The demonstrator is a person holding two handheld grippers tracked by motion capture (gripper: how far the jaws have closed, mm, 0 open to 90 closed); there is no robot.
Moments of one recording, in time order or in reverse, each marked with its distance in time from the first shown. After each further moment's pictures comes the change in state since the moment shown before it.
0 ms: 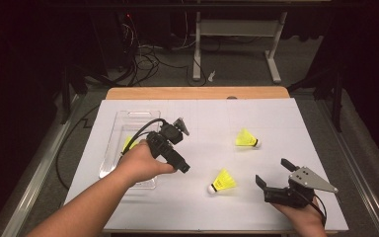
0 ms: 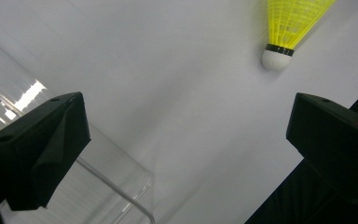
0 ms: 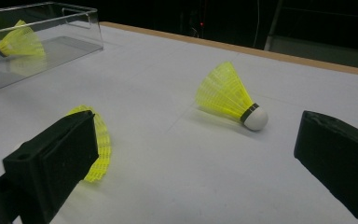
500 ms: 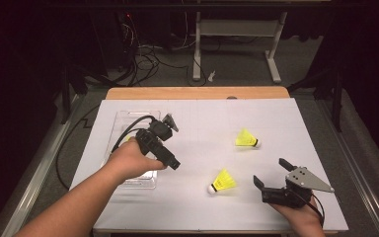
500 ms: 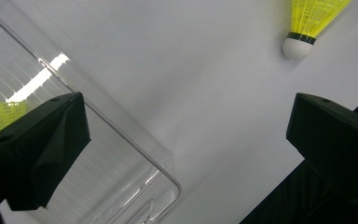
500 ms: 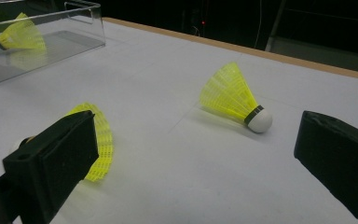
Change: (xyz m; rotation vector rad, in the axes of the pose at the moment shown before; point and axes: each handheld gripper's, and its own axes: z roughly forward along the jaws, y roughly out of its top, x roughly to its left) left arm 0.018 -0.013 -0.013 0.012 0.017 -0.043; right arm 0.004 0.001 0.003 0.005 0.002 -0.031
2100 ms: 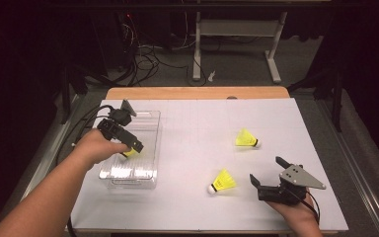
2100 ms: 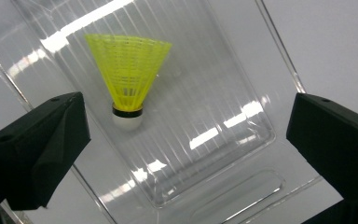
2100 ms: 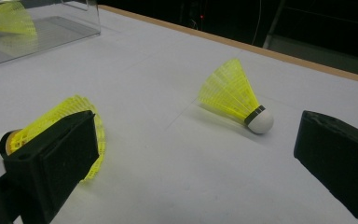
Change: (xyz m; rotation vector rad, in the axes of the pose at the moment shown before) left arm 0.103 -0.042 -0.011 0.022 0.059 -0.238; right arm 0.003 0.001 0.011 0.028 -0.016 -0.051
